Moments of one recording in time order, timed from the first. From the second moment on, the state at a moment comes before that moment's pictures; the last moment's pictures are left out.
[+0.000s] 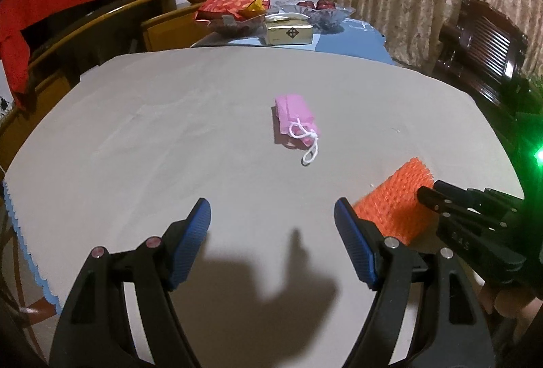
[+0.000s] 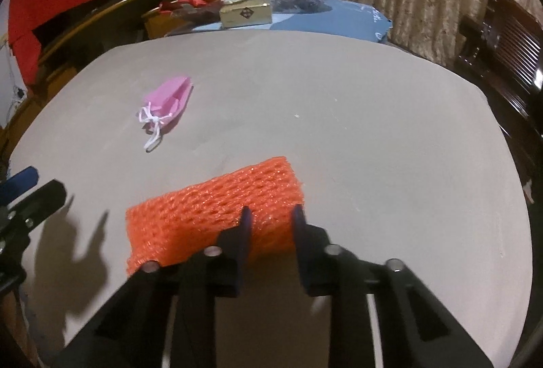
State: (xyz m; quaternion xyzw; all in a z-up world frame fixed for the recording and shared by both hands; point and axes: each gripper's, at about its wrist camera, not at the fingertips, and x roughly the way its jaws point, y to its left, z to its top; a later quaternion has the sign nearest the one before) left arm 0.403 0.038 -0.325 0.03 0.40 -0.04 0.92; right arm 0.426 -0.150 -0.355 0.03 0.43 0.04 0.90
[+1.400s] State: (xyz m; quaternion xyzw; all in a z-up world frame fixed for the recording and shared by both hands) left arm 0.524 -0.005 -0.360 0.02 0.45 -0.05 0.89; right arm 0.509 -0.200 -0.344 0.08 0.41 0.06 0.91
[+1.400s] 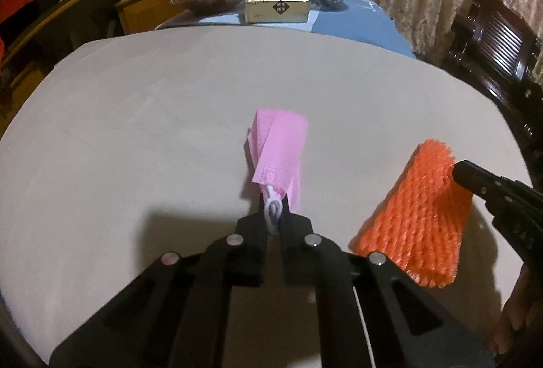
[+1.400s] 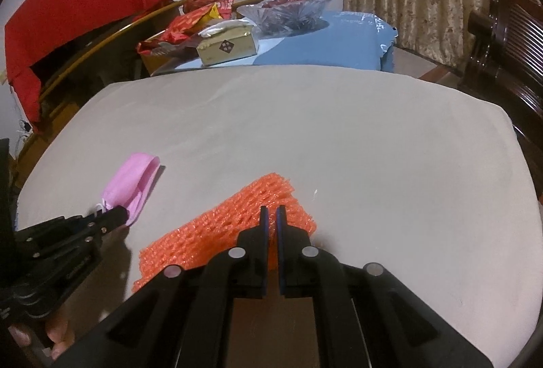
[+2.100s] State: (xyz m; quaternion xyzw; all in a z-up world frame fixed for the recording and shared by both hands) left arm 0.405 -0.051 -0.251 0.02 0.41 -0.07 0.91; right arm 0.407 -0.241 -0.241 0.08 0.35 0.04 0.93
